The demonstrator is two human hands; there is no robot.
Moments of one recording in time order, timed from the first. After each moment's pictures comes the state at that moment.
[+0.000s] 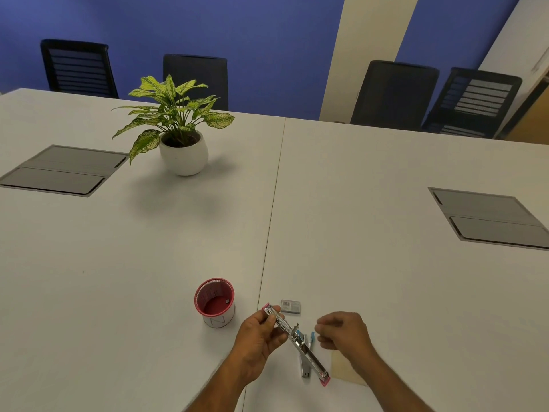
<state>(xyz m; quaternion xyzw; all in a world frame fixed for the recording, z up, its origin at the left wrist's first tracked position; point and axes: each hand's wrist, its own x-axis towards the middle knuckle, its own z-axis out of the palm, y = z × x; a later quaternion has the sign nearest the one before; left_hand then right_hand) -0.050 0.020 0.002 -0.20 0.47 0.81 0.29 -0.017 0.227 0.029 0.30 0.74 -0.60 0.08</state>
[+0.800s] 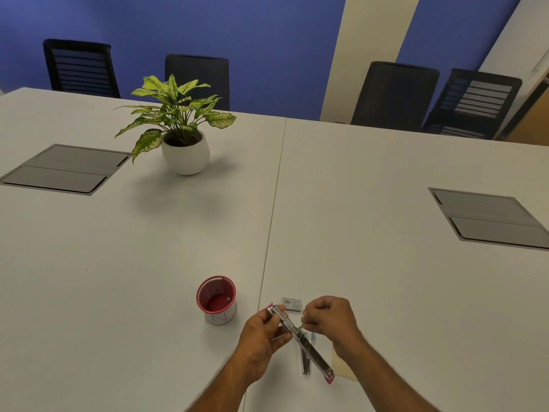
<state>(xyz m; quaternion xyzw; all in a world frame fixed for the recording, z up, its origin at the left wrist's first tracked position) -0.044 0.023 0.004 -0.20 0.49 0.80 0.29 -0.035 0.194 0.052 0.28 0.72 -0.63 0.06</state>
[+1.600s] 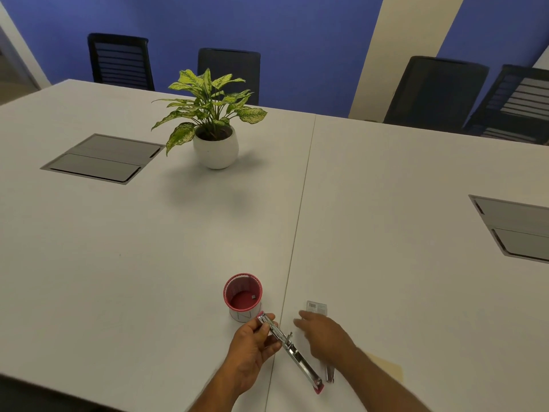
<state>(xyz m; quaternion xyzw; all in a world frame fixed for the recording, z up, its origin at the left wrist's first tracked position) -0.039 -0.042 -0.011 -0.25 0.48 0.81 0.24 -0.064 0.162 -0.029 -0.14 0.96 -0.09 0.21</state>
